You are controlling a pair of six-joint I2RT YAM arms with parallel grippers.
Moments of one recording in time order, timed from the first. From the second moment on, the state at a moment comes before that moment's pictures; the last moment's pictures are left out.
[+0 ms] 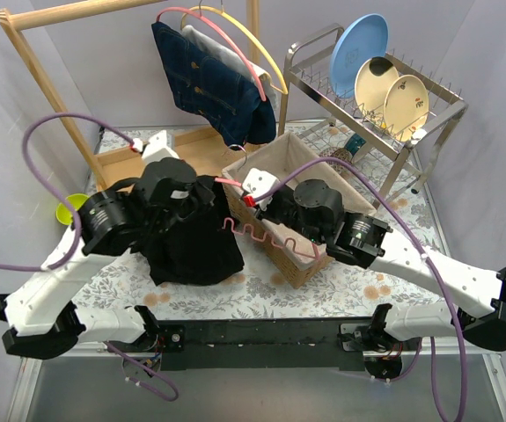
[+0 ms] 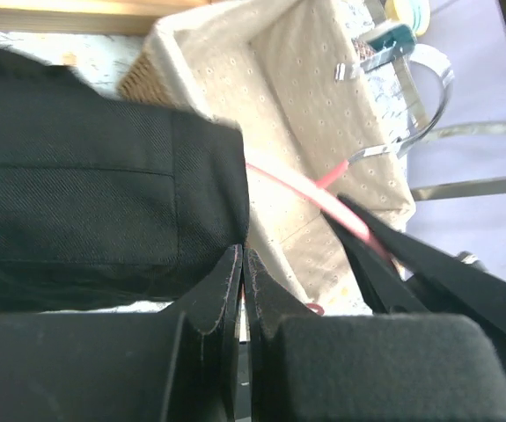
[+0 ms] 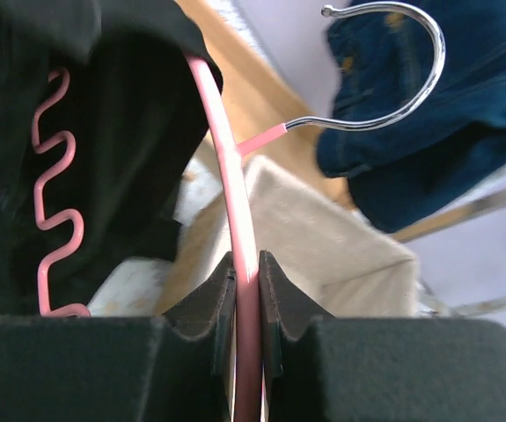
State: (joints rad) left arm -0.97 1.15 1.72 -1.18 -0.56 -1.05; right arm 1.12 1.18 1.21 -0.24 0.23 -0.43
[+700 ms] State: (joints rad) left arm -0.97 1.18 1.79 -1.06 -0.38 -0.90; right arm 1.10 1.23 1.38 -0.24 0.22 -0.52
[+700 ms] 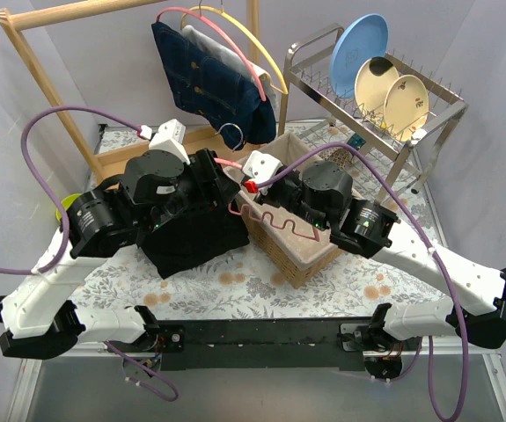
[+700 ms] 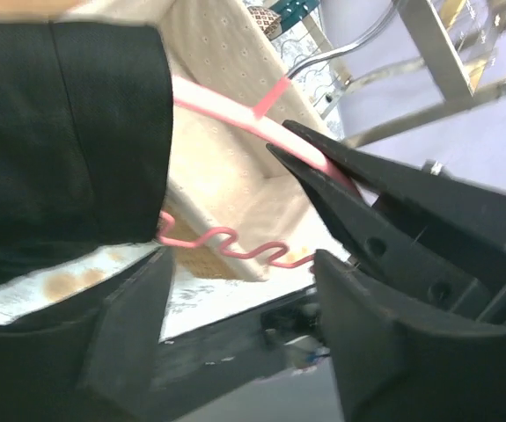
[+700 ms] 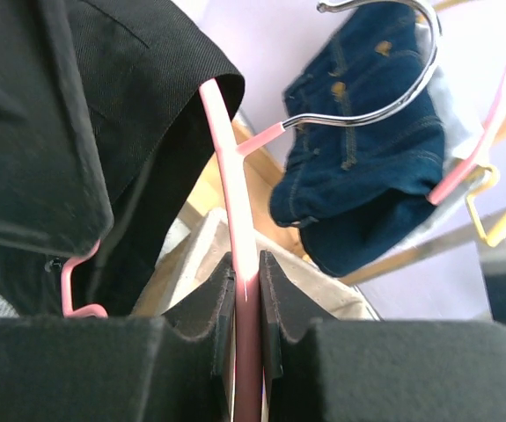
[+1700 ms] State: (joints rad) left arm -0.97 0.98 1.60 -1.06 -0.06 0.06; right arm 0.98 1.10 1.28 -0.43 -0.45 -0.61
